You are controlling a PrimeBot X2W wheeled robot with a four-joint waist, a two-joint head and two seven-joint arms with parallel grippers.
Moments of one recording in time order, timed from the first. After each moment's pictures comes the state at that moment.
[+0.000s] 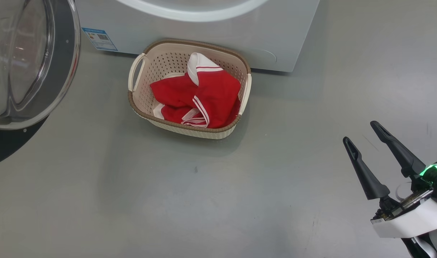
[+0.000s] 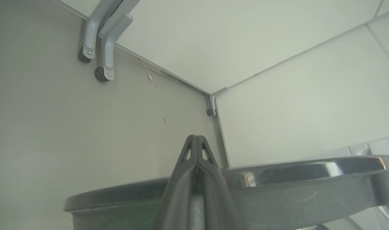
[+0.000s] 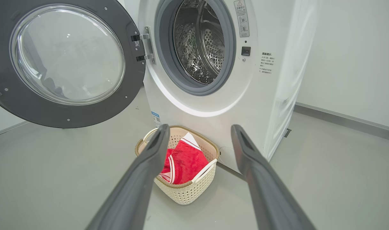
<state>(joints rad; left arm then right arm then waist) -0.76 0.16 1.06 0.25 -0.71 0.13 0.61 0.00 -0.50 0.32 -0.19 0.51 0.12 -0.26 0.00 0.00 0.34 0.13</state>
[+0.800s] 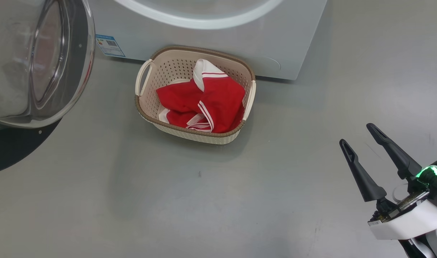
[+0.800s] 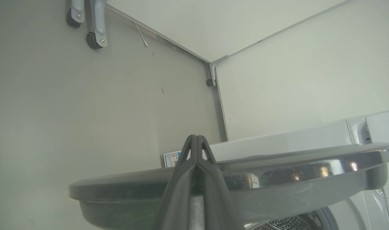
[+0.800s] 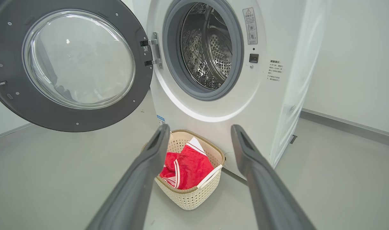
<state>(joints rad) -0.77 0.15 1.07 0.22 -0.66 0.14 0.86 0.00 -0.50 0.33 -0.19 0.51 0.12 -0.26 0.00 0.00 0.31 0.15</state>
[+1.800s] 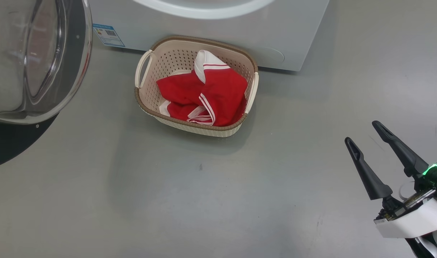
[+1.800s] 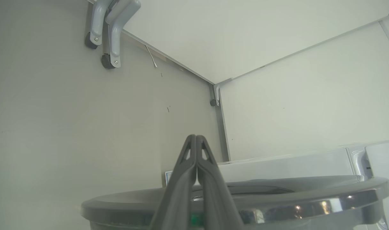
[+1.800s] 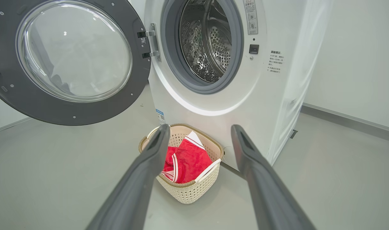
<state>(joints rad) -0.82 0.18 1.16 0.22 -0.62 0.14 0.83 0.00 -0.52 0.32 -0.19 0.51 0.12 -0.26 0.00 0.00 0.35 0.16</state>
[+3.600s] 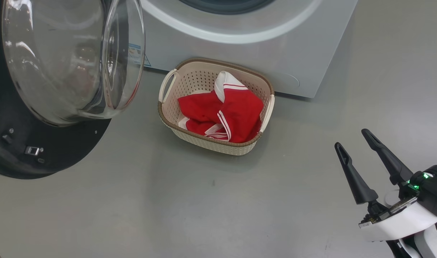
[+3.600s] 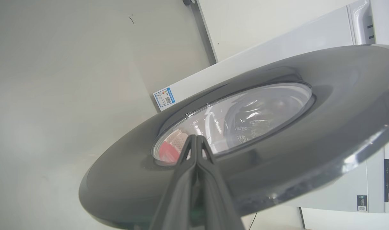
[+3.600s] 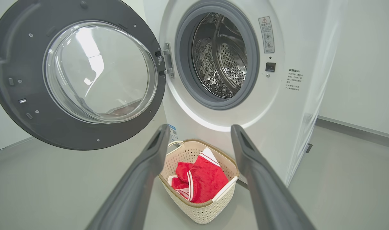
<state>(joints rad) -0.72 0.02 0.94 0.16 -0.66 0.00 1.17 0.01 -0.44 0.33 -0.15 0.51 0.12 -0.26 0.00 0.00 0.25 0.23</state>
